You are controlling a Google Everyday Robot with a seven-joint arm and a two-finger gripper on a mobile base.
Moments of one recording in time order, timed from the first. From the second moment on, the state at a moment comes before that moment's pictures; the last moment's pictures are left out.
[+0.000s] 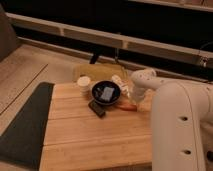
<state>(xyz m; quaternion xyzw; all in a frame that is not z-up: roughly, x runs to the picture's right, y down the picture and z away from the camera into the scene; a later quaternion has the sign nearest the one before) 0.192 0.107 0.942 -0.17 0.28 0.86 0.40</state>
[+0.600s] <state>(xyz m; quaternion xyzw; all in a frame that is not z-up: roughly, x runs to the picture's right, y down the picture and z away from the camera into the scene) 0.220 0.118 0.935 -0.13 0.31 0.85 0.40</state>
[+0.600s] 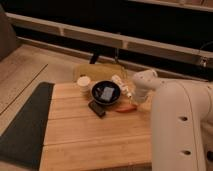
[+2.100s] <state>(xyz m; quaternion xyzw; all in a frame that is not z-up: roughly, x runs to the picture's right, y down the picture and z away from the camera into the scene) 0.388 0.123 0.912 0.01 0.38 0.87 0.30</state>
